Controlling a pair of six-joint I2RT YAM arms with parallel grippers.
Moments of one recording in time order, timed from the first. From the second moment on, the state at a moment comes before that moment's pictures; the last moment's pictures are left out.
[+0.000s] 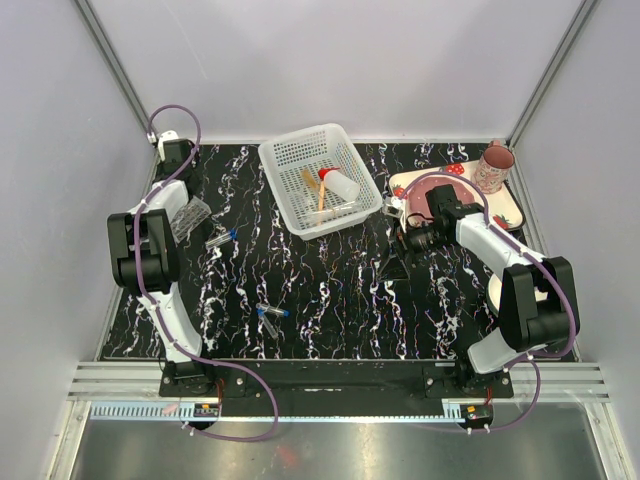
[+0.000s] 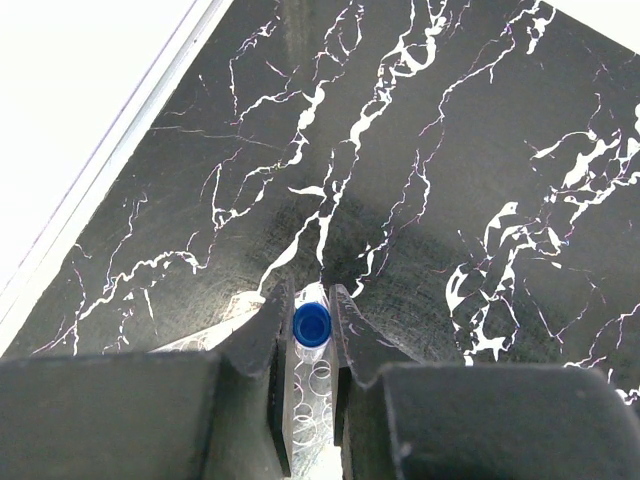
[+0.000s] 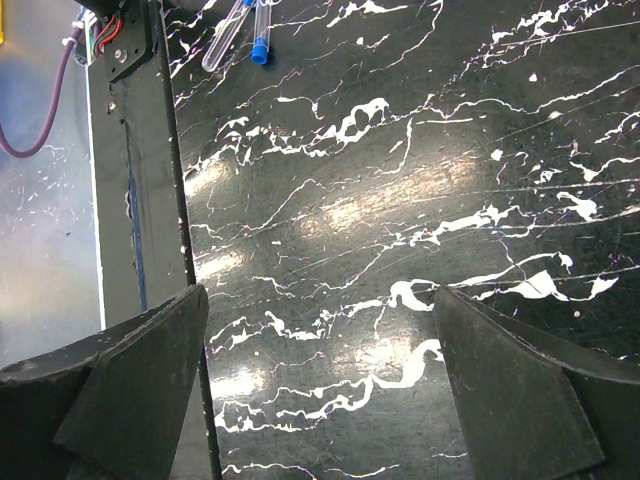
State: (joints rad) left arm 0.12 1.95 1.42 -0.10 -0.33 -0.27; right arm 0.21 1.55 1.03 -0.74 -1.06 -0.68
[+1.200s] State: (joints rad) left arm 0.12 1.95 1.34 -0.05 -0.32 -0.24; right arm 0.19 1.55 1.04 -0.75 -1.06 -0.69
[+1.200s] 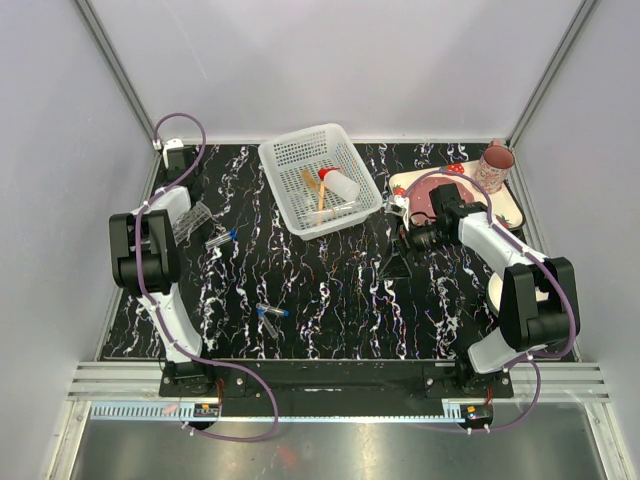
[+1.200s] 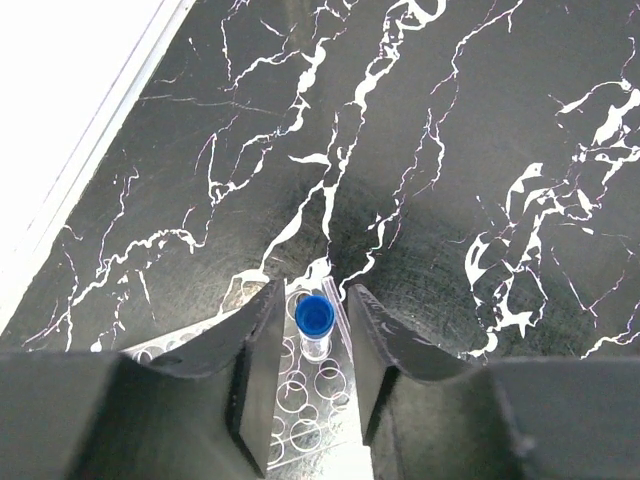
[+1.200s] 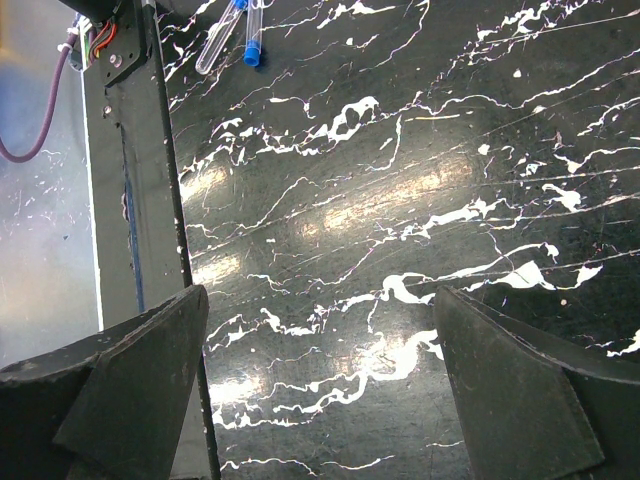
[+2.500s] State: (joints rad) left arm 0.20 2.03 1.71 -0.67 -0.05 -0.21; right arm 0.18 1.55 1.04 -0.75 -1.06 -0.70
